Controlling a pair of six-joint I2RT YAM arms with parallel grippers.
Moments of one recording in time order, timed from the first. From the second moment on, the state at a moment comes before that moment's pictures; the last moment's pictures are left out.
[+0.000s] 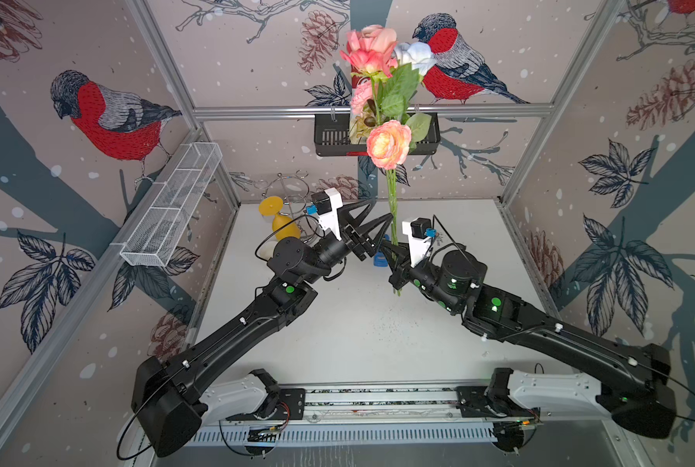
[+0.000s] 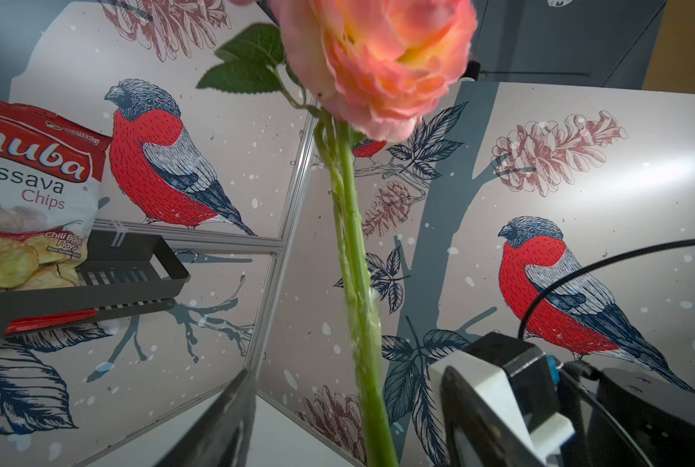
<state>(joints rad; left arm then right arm) -0.73 1.16 1.00 0.60 0.26 -0.39 1.11 1.12 1.08 -0.01 0.29 0.18</state>
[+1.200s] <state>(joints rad) -0.72 0.45 0.41 0.09 -0.53 -0.32 0.49 1.24 0.54 -0.31 0.09 0.58</state>
